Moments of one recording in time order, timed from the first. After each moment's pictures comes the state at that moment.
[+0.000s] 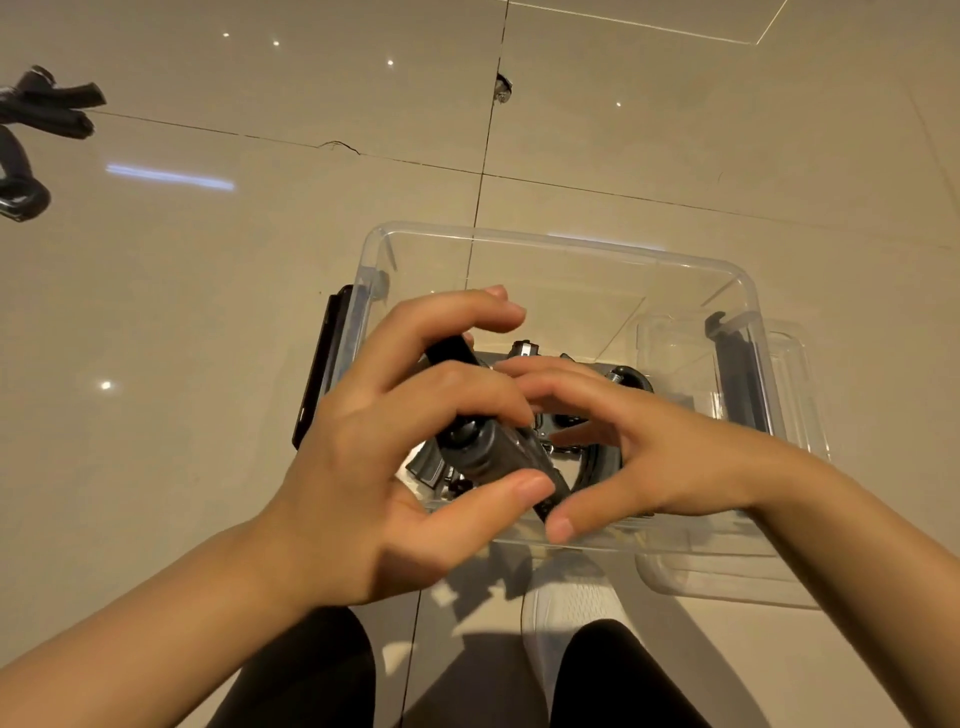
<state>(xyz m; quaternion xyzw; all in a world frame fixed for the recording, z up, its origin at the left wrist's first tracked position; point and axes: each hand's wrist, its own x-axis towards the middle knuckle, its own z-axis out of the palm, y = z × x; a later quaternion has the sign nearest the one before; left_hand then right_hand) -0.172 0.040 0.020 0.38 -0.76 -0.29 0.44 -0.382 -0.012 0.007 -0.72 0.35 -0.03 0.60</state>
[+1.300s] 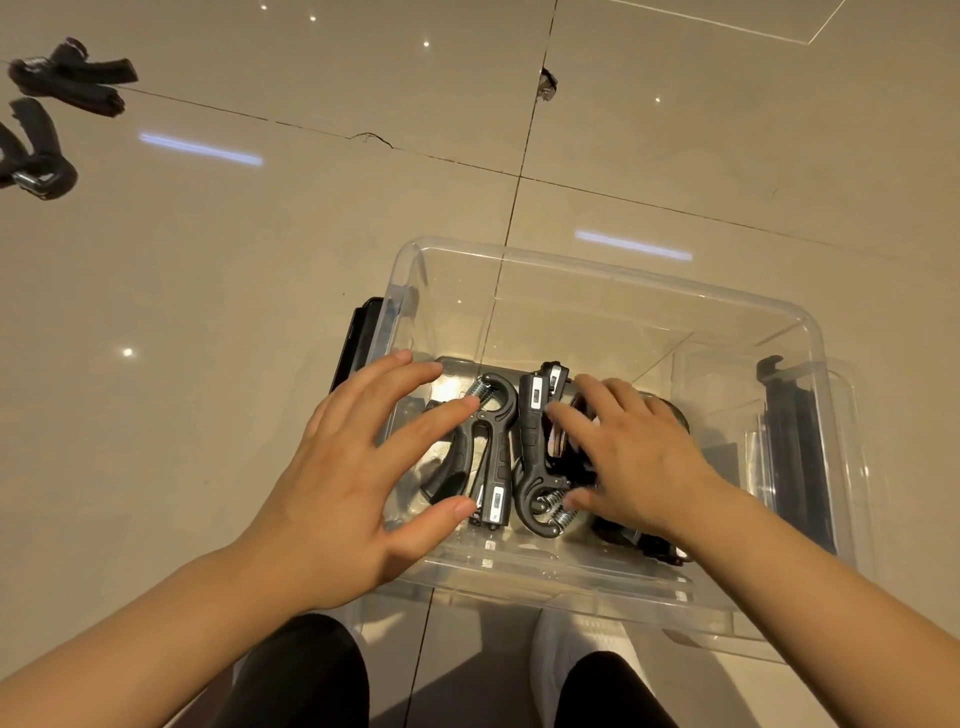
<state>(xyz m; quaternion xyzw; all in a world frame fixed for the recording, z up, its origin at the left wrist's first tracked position) -0.128 0.036 -0.053 0.55 -0.78 -0.19 0.23 -0.367 -0.037 -0.067 -0.84 0.46 0.26 0.11</state>
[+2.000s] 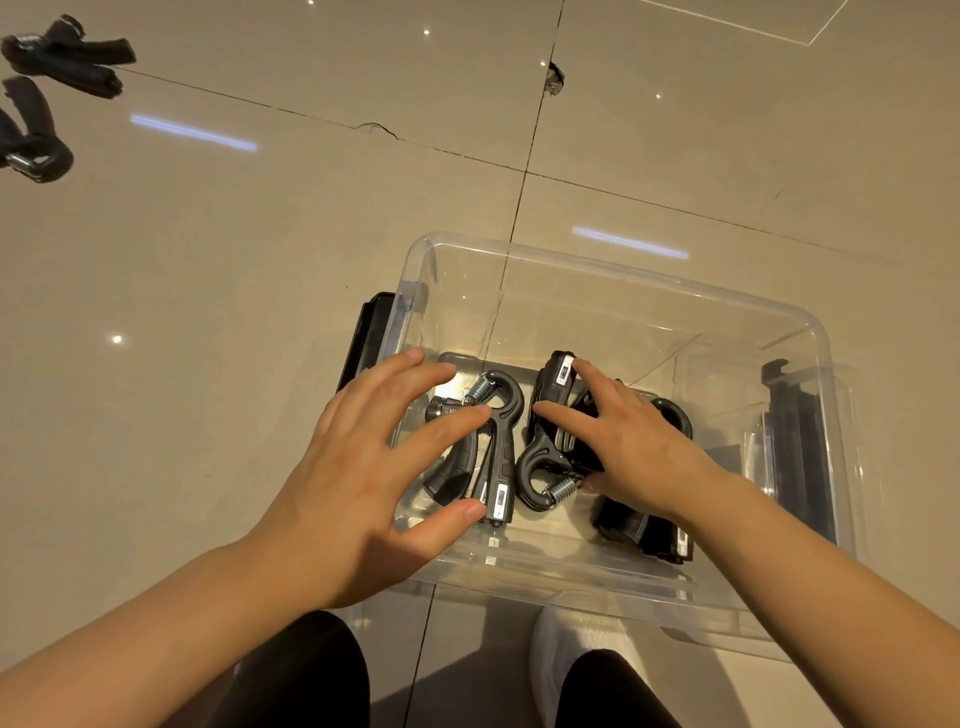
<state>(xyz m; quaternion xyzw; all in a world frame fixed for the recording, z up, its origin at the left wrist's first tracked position) -0.127 0.036 -0.054 0.55 -0.78 -0.18 0.22 -0.374 -0.049 -0.085 -0.86 0.44 0.22 0.15</state>
